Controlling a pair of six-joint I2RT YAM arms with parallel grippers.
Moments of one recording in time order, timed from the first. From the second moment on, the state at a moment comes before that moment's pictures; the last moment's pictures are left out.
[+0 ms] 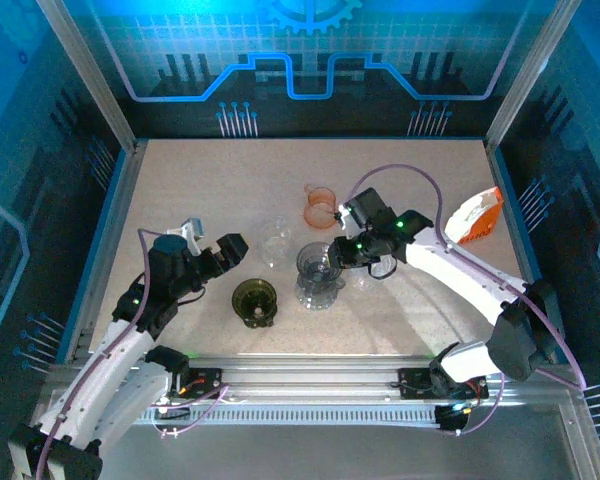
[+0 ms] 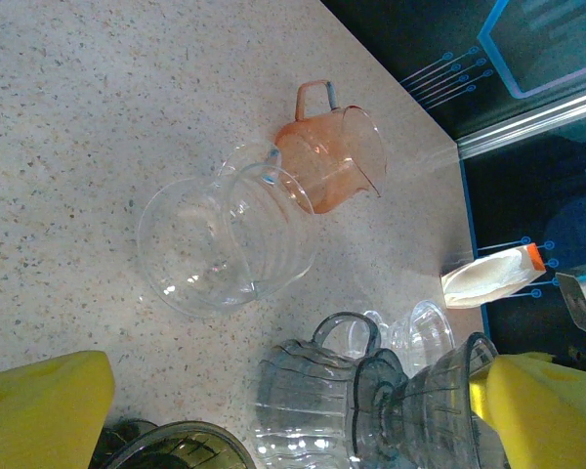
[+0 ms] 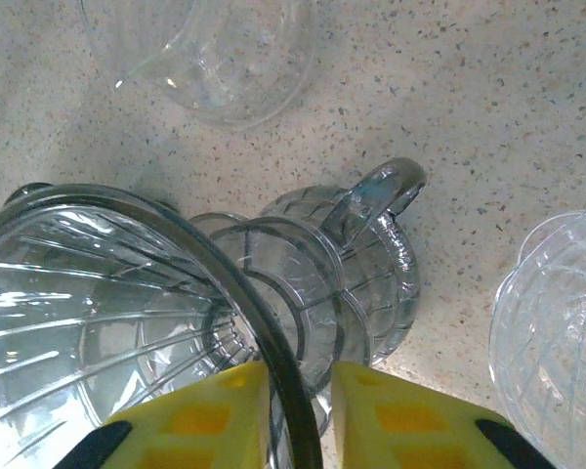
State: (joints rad) left arm -0.29 0.69 0.58 -0.37 0.22 -0.87; right arm 0.62 1.42 1.14 -0.80 -0.27 0.44
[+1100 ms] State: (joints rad) left arm -0.29 0.69 0.57 -0.37 0.21 -0.87; right arm 0.65 1.38 1.17 -0.83 -0.28 0.49
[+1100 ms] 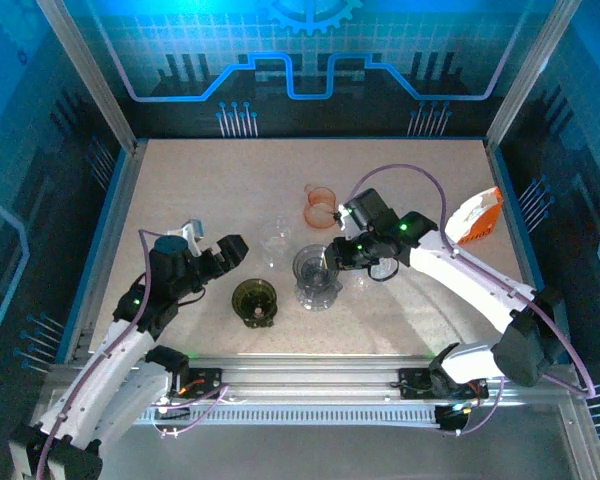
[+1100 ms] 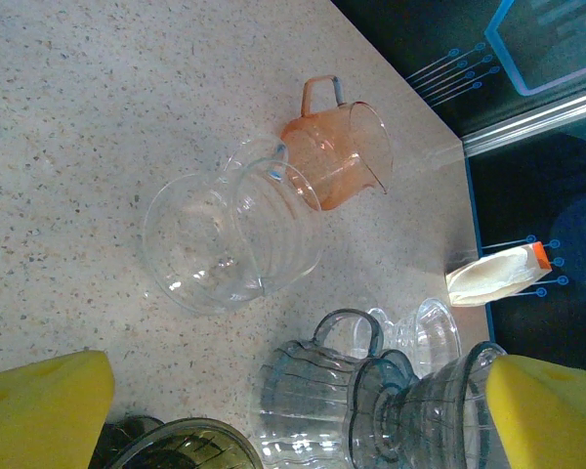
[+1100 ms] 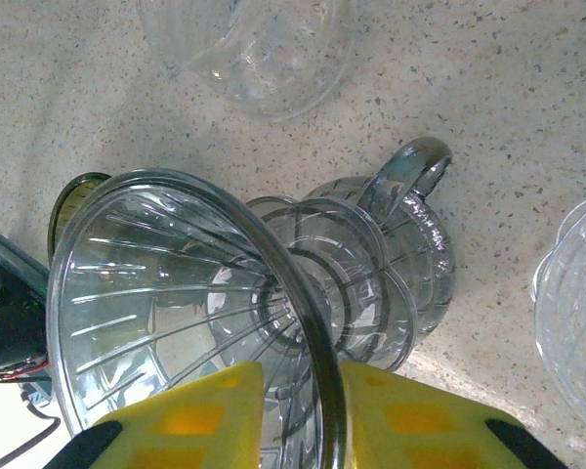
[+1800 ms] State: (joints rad) left arm -0.29 0.69 0.57 -0.37 0.21 -0.87; right arm 0.66 1.34 1.20 -0.84 -0.20 0.50
